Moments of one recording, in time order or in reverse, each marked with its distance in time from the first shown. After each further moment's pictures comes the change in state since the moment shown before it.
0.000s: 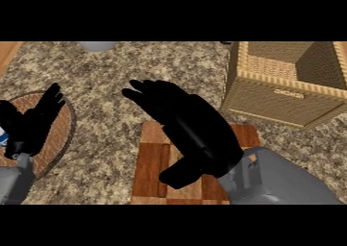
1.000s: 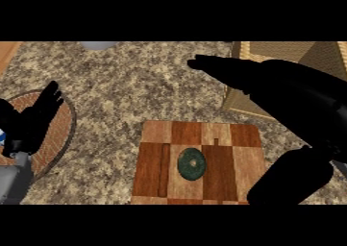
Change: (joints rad) left arm -0.006 -0.012 0.029 -0.012 -0.013 -0.018 0.012; right arm -0.131 -0.250 -0.349 -0.207 -0.585 0.505 0.478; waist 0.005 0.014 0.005
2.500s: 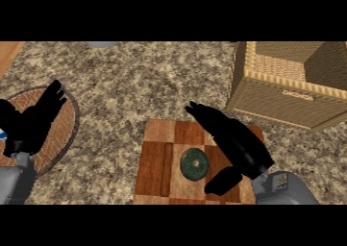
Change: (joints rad) left arm 0.007 -0.068 0.068 -0.044 -0.083 -0.068 0.034; right arm 0.589 0.302 0.135 0.222 0.748 -0.259 -0.659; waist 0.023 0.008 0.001
